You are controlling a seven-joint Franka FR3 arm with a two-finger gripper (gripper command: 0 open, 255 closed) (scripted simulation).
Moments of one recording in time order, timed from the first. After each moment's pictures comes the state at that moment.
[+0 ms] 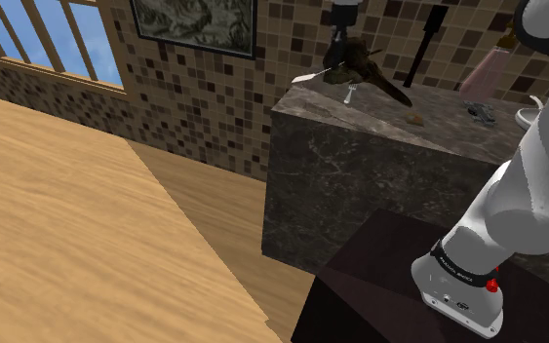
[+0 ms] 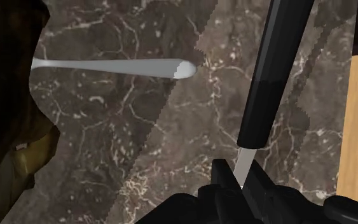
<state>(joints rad) 0.07 0.12 -0.30 -1.52 -0.01 1.58 -0.65</state>
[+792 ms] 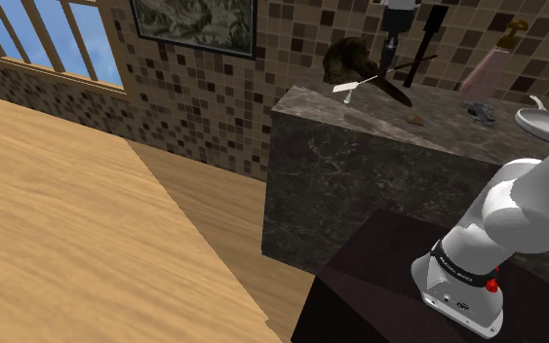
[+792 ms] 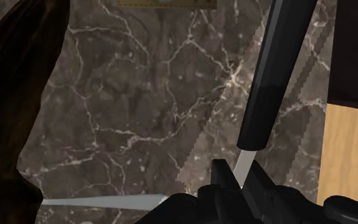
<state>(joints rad) 0.03 -0.29 -0.33 -1.94 -0.14 1.62 -0.70</state>
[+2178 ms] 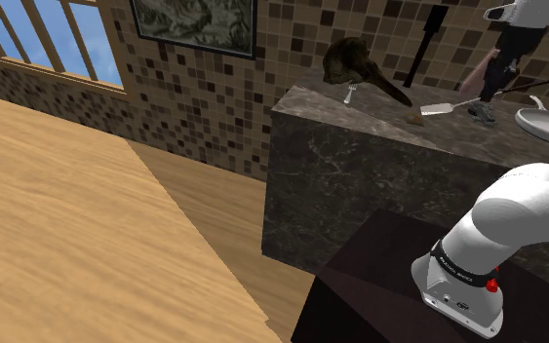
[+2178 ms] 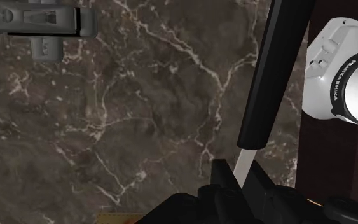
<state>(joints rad) -0.20 -0.89 -0.46 -2.31 -0.41 1.44 -0.96</state>
